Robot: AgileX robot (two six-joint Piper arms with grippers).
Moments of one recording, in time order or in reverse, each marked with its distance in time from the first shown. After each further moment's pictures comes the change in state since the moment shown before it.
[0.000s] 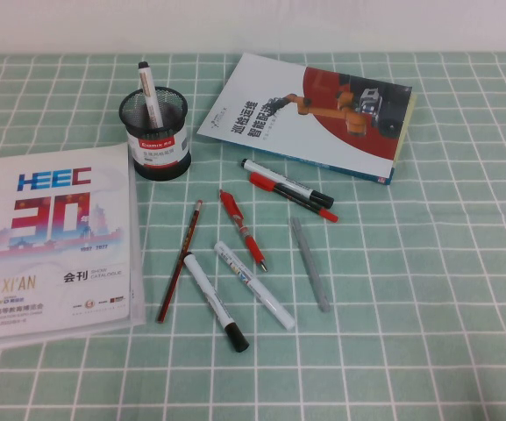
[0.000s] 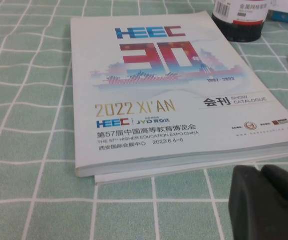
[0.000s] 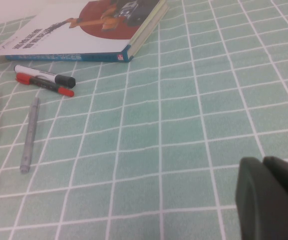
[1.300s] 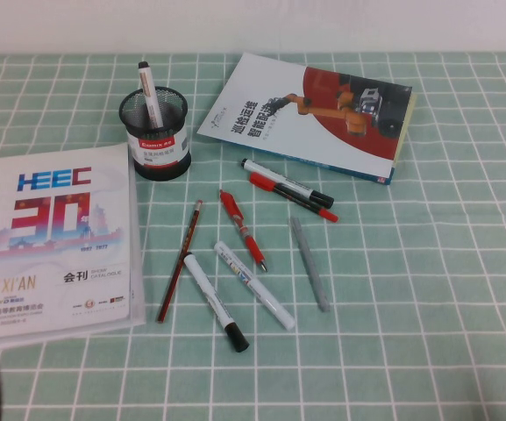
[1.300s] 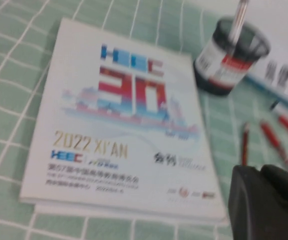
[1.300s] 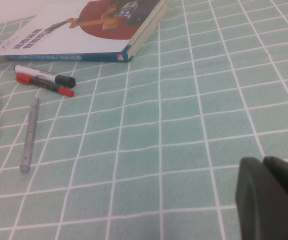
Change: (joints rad) right arm 0.000 0.000 0.000 0.000 0.000 0.000; left arm 0.000 0.439 -0.431 -0.058 0.096 -0.313
